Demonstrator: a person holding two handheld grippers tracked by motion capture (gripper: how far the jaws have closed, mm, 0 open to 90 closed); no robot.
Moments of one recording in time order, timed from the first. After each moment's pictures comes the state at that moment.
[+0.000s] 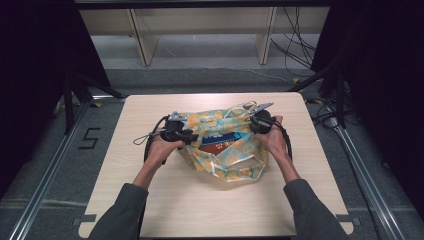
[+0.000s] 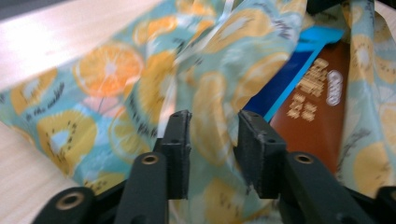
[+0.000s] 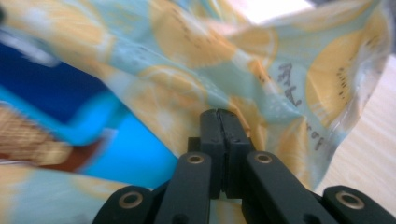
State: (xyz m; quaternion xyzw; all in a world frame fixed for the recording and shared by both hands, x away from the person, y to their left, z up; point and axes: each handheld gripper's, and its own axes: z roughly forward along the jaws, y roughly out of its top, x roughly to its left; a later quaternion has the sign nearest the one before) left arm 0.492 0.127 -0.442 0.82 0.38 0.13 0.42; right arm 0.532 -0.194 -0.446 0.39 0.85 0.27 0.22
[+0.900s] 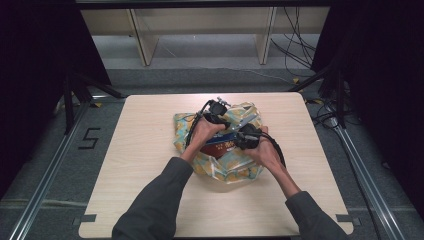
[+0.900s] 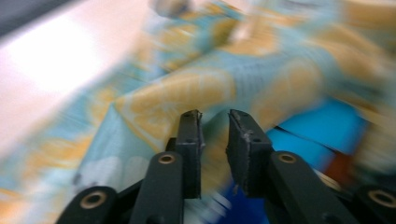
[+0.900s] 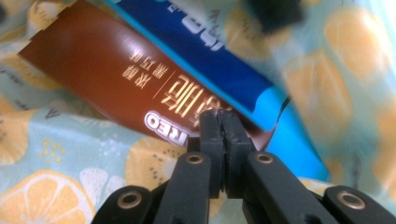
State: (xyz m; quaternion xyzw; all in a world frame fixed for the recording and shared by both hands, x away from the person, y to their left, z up) left arm 0.562 0.001 -0.437 0.86 0.37 0.15 0.33; right arm 0.485 -0.150 -0.448 0.31 0.90 0.27 0.15
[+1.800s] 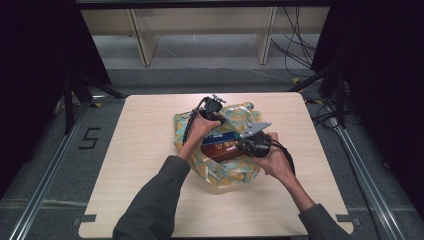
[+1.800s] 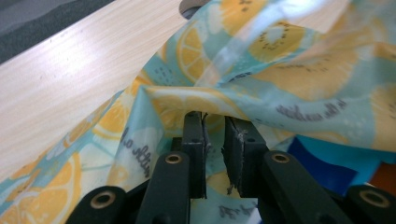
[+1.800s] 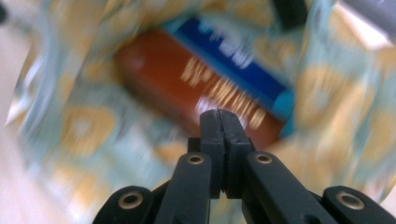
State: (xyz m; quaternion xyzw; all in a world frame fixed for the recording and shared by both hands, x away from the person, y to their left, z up) left arm 0.568 0.013 -0.435 0.85 0.37 0.15 0.33; right arm 0.444 -0.166 -0.427 0.27 0.88 0.34 0.17
